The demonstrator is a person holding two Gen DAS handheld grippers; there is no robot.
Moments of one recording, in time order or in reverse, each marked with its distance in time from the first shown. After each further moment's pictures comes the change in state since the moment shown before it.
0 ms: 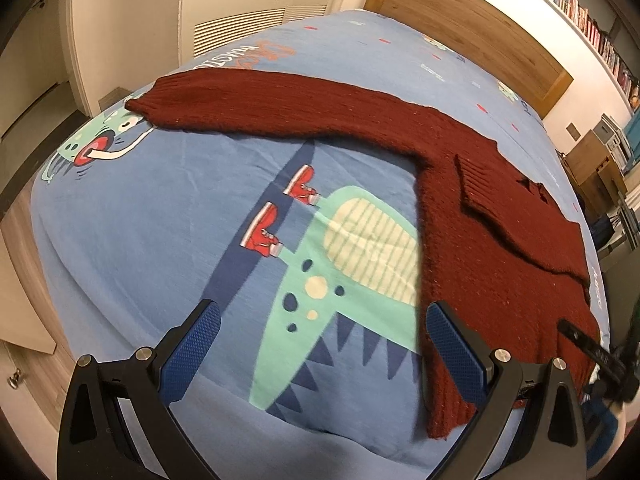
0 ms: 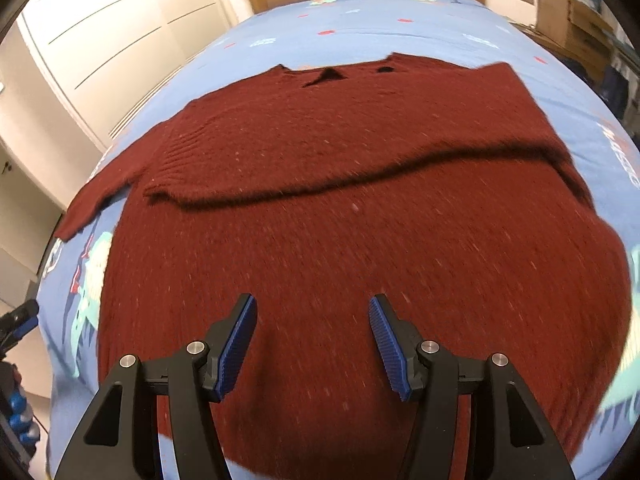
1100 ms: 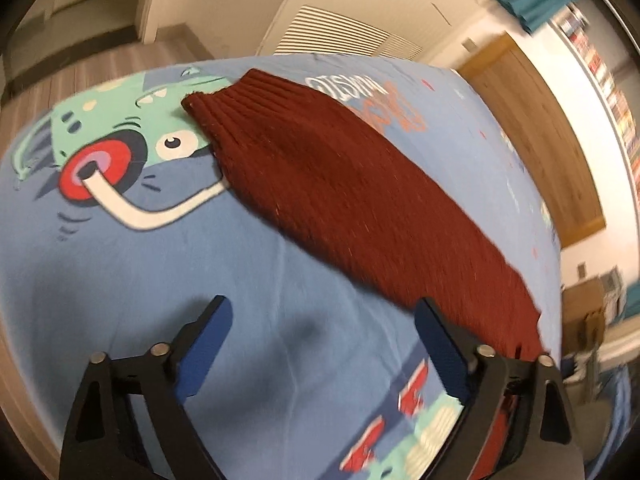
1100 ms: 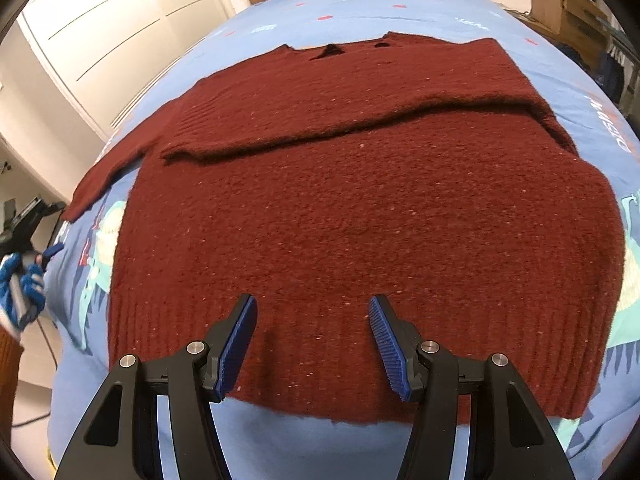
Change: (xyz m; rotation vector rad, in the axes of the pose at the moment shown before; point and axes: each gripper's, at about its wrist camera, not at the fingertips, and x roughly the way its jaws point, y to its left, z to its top) left arm 0.066 0.163 0.114 -0.461 -0.052 -0.104; right arm -0.013 0.016 -0.036 0.014 0.044 0.013
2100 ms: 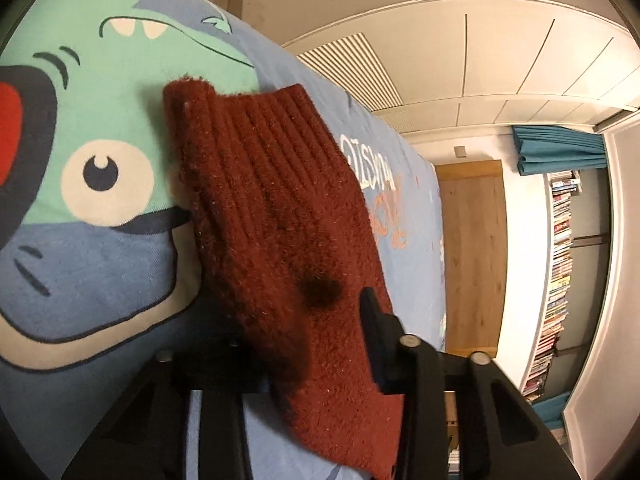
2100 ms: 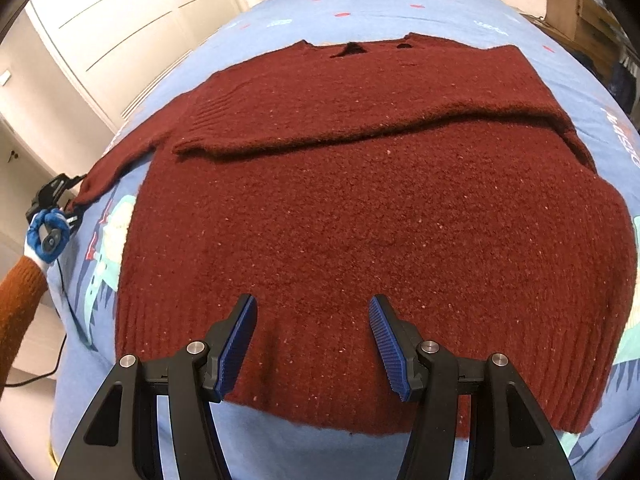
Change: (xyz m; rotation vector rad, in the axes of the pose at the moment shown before) left arm 0.028 0.083 0.075 -0.461 -0.087 -0.375; right arm 0.005 0.012 0.008 -0.036 0.012 0.024
